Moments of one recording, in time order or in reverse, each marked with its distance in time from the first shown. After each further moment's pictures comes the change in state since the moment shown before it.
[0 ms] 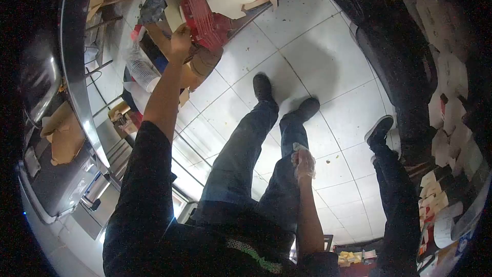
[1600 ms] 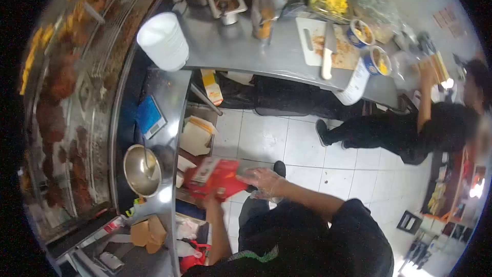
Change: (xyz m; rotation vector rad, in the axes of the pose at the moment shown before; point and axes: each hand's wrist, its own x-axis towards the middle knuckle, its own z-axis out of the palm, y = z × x) left_hand -0.279 0.222 -0.196 -0.676 -0.496 -0.306; right_hand -0.242 -0.287 0.143 -1.262 0.029 -1.088
